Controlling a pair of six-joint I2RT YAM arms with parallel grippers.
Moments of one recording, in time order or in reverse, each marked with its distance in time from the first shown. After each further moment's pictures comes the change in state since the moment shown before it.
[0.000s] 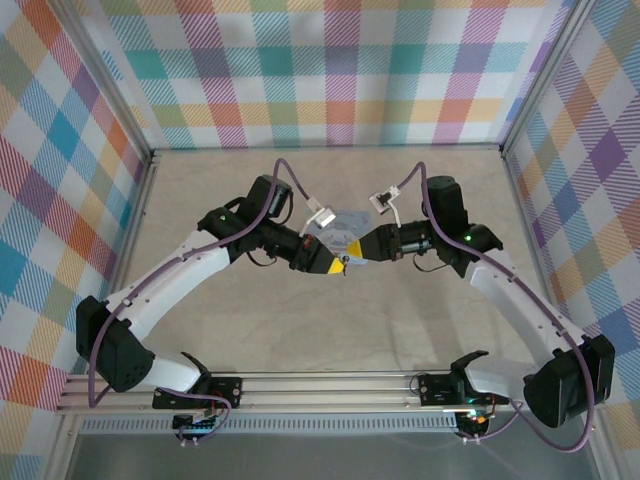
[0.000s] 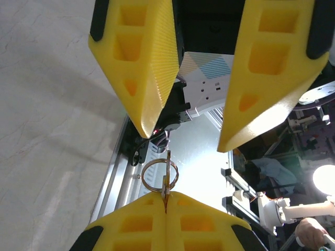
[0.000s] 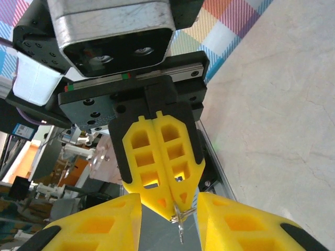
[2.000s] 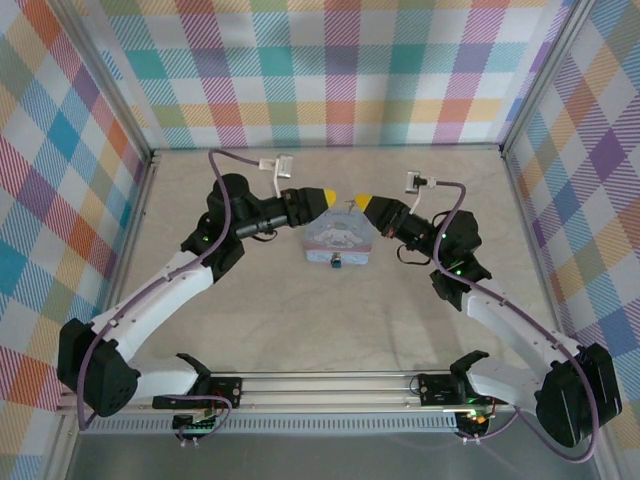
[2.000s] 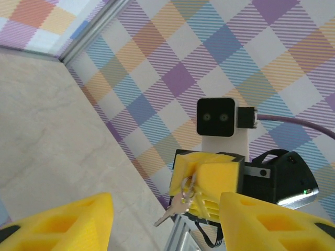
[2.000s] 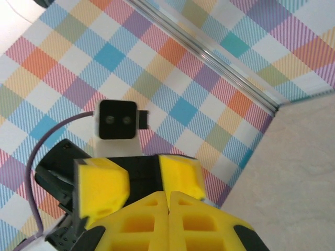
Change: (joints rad) left arm 0.067 -0.140 -0.243 0.893 -0.447 -0.634; right arm 0.076 -0.113 -0.349 1.059 0.676 0.620
